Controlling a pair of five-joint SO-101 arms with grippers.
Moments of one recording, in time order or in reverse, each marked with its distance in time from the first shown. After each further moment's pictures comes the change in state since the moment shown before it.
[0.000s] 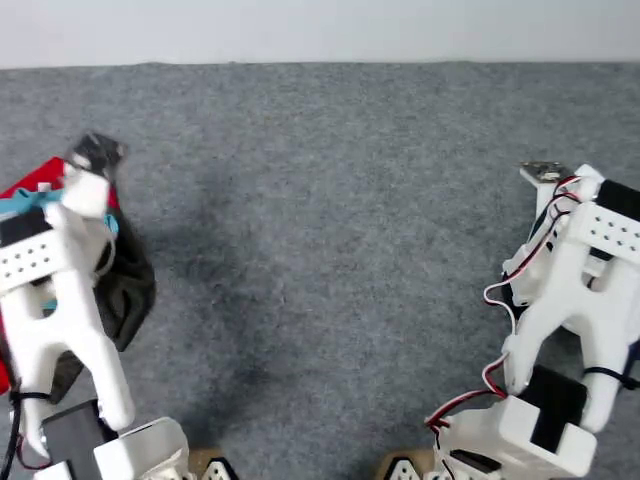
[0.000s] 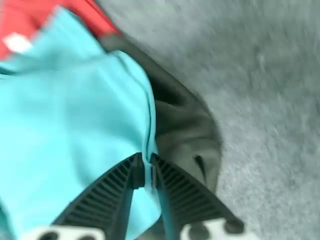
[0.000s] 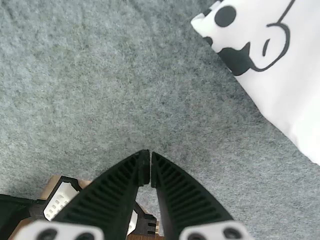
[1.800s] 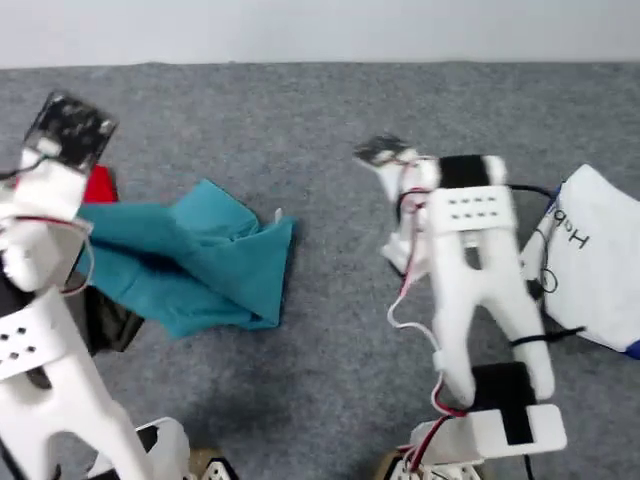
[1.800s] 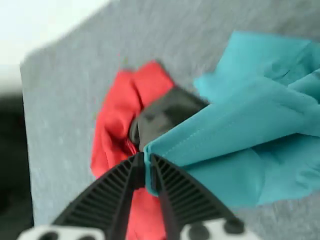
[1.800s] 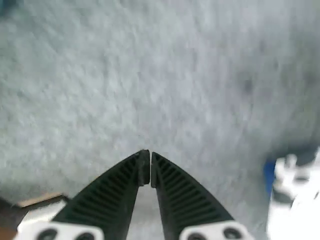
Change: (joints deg) left arm -0.4 -21.6 -12.7 16.0 -3.8; right arm -35.8 0.0 -2.5 -6.9 -0.1
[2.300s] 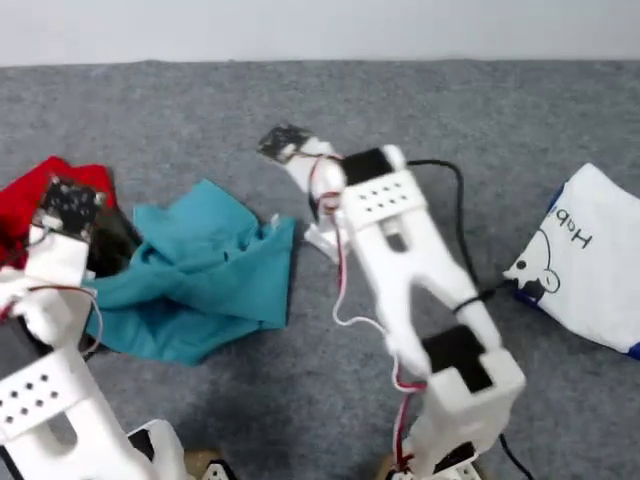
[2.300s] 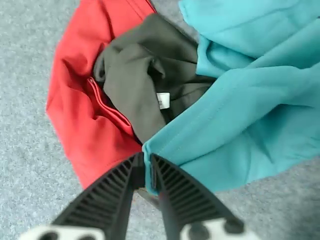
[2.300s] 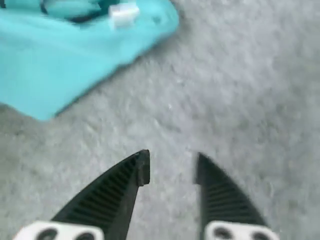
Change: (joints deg) left arm -6.3 -17.7 29.3 -4.6 -0.2; right arm -13.9 16.4 -13.6 -10.6 -2.5
